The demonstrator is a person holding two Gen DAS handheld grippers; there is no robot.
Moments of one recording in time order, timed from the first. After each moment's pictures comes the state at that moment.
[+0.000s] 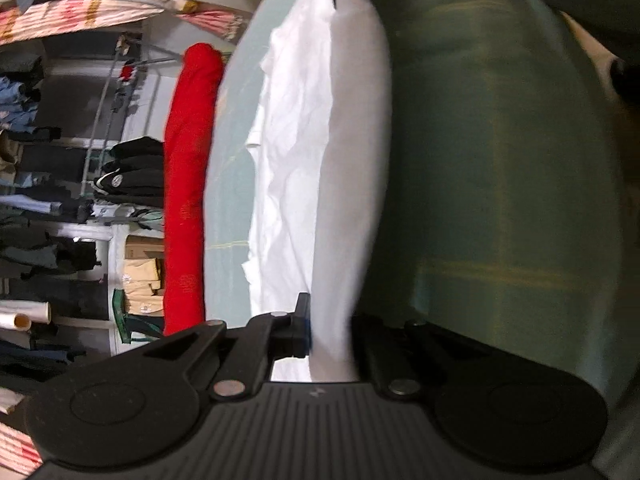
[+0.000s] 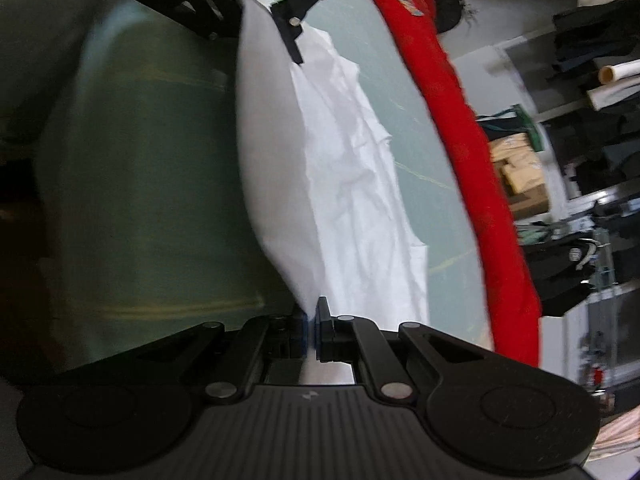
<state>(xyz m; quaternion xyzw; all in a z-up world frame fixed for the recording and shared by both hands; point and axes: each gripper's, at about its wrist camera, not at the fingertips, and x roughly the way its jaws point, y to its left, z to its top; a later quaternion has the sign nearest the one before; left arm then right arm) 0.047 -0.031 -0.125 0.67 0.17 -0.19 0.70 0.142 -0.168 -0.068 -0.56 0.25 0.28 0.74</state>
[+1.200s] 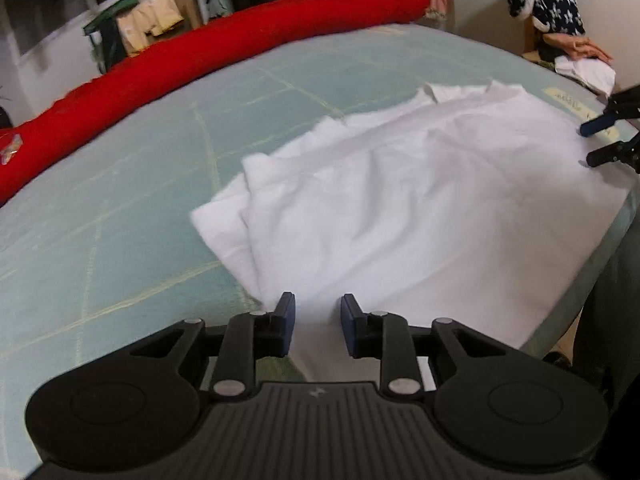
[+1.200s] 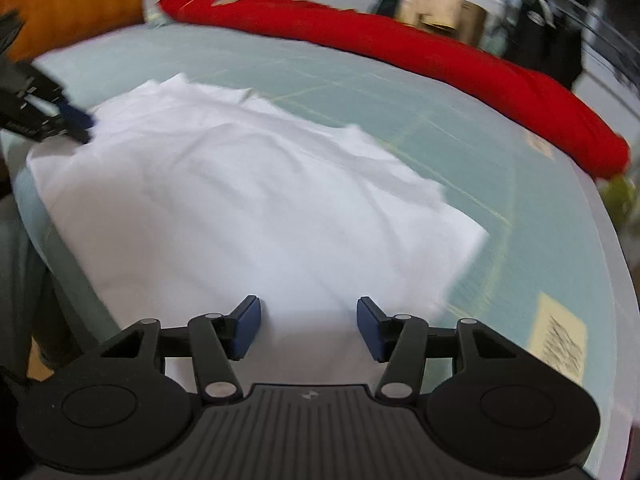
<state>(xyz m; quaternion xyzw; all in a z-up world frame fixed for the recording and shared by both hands) 0.097 0.106 -0.059 0.15 0.39 -0.15 0.90 0.227 -0.293 -0.051 -0.16 0.37 0.23 0.89</state>
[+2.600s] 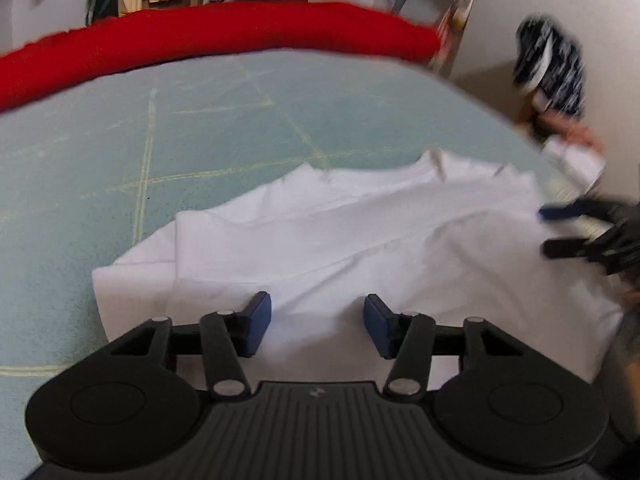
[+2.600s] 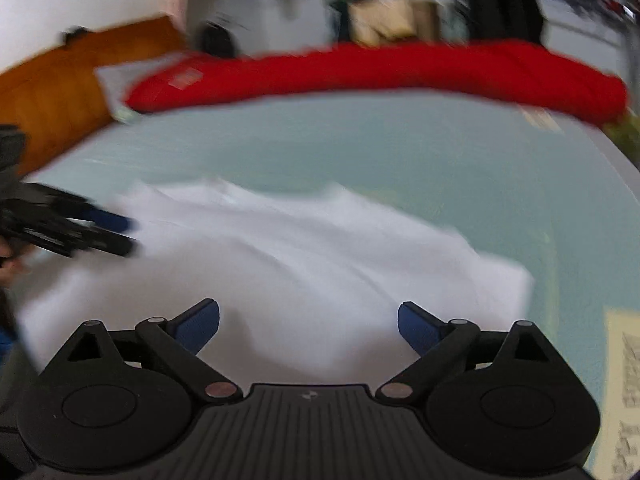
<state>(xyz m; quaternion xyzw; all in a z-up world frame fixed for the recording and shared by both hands) 0.191 0.098 -0.078 -0.01 0.39 -0.22 0.89 0.277 -0.278 -0.066 0.01 0.34 0.22 0.91</state>
